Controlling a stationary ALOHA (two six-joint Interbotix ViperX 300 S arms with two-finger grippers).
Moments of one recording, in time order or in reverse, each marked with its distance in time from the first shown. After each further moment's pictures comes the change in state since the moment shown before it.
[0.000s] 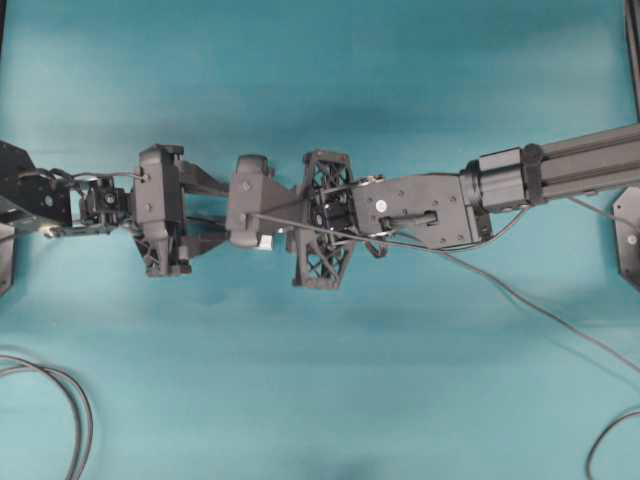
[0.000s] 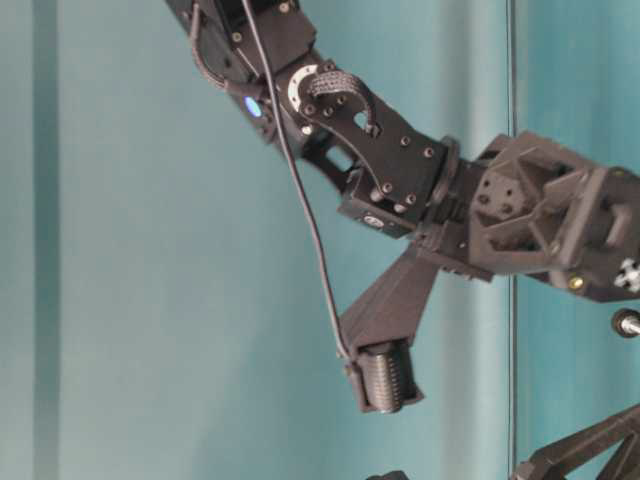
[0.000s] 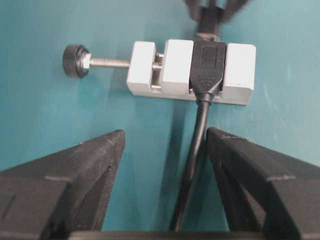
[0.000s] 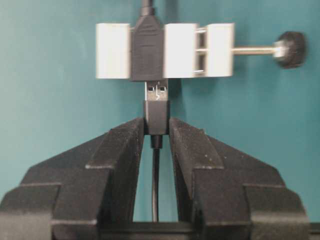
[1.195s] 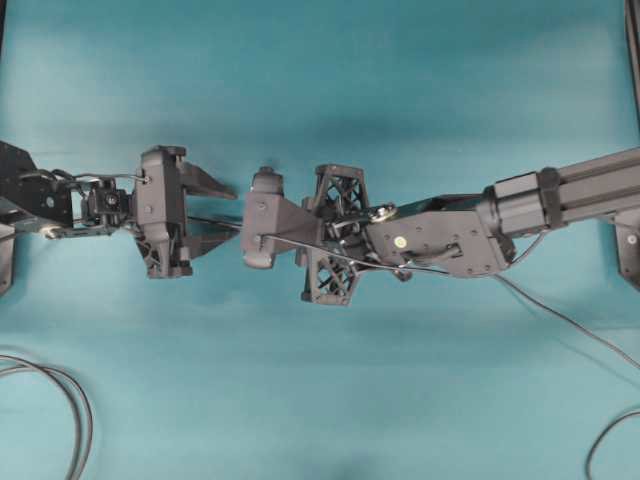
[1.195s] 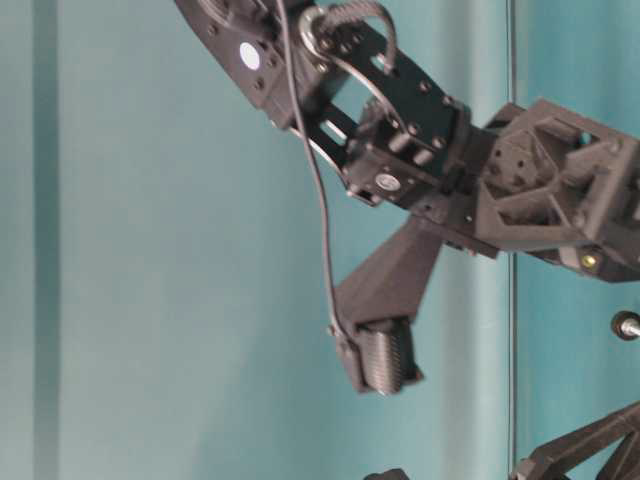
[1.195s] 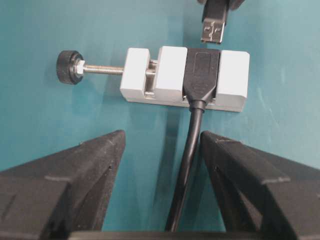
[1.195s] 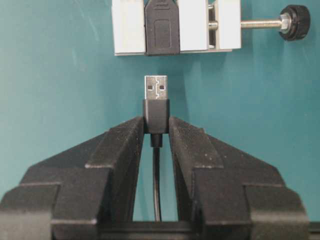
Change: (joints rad) left arm -0.009 0.000 -0.008 0.000 0.002 -0.002; right arm 0.063 -0.044 0.078 -0.156 -0.035 0.206
